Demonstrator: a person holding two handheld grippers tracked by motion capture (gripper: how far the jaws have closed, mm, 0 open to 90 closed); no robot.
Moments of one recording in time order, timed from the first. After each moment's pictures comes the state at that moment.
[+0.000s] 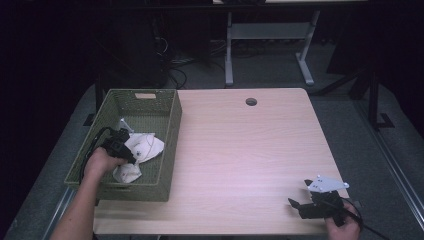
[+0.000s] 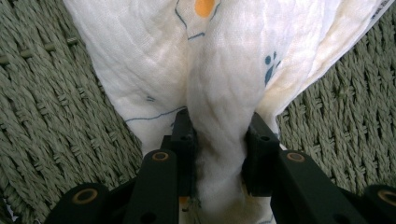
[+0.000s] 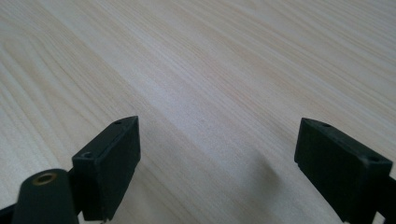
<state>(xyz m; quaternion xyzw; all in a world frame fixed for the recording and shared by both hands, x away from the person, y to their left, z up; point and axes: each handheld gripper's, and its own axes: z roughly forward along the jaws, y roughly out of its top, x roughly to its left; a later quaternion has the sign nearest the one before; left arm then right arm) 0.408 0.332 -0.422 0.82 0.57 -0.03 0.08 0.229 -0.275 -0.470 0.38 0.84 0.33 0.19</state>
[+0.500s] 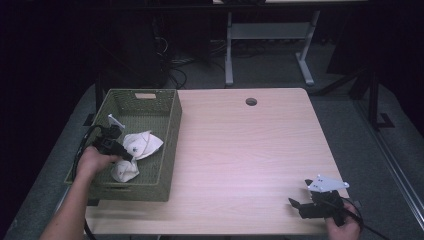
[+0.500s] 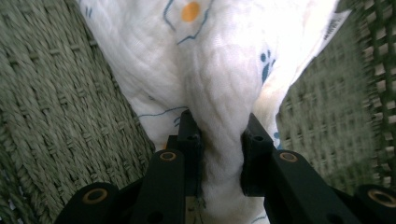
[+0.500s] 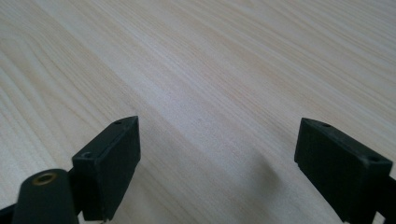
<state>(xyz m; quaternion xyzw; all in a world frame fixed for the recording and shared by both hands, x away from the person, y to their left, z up) 0.400 0.351 -0.398 0.79 0.59 -0.04 0.15 0.229 -0.276 -0.470 0.38 0.84 0.33 0.19</state>
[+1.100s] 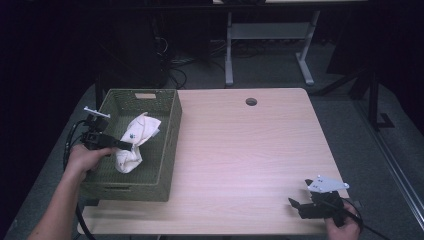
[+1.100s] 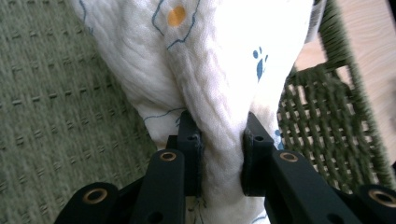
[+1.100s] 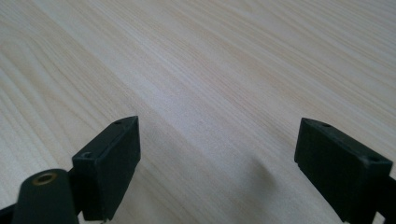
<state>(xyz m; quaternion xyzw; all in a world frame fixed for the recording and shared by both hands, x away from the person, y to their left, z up) 0.385 0.366 -0.363 0.76 0.56 -0.06 0.32 0.227 -0.274 -0.468 0.38 0.84 0.33 0.20</state>
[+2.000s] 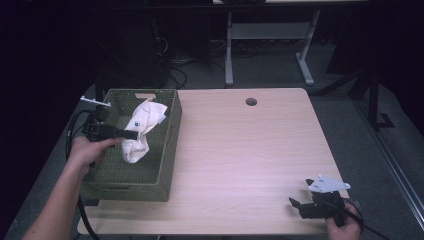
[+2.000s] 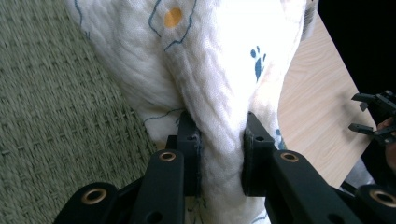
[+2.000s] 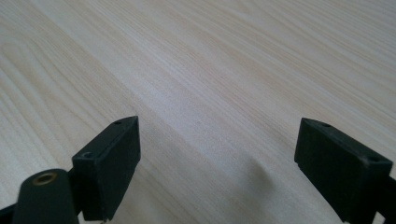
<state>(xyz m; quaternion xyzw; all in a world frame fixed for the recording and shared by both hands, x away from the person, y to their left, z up) 0.385 0.341 -0.323 0.76 0.53 -0.05 0.38 0.226 -0.275 -0.467 0.38 0.84 0.33 0.20</state>
